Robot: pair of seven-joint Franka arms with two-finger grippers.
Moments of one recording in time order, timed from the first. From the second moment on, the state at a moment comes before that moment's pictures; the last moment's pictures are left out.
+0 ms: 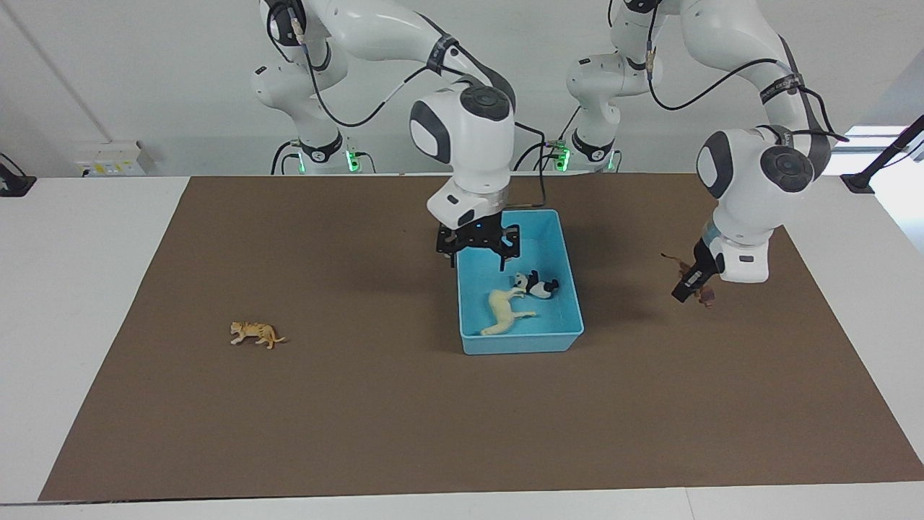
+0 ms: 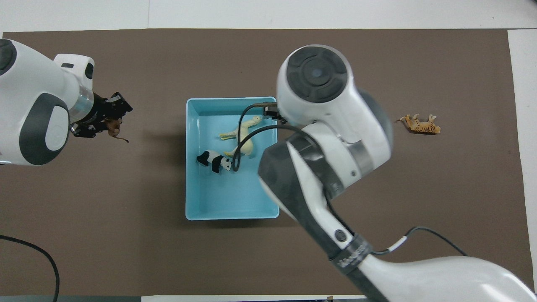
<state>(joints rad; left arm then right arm) -0.03 0.20 -0.13 -1.78 0.04 1.96 -0.77 0.53 0.36 -0.06 -1.41 -0.05 1.84 0.50</state>
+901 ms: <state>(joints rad) -0.36 0.20 -0.14 -1.85 -0.11 2.19 -1.06 -0.01 0.26 -0.06 -1.72 0.04 2.05 -0.40</state>
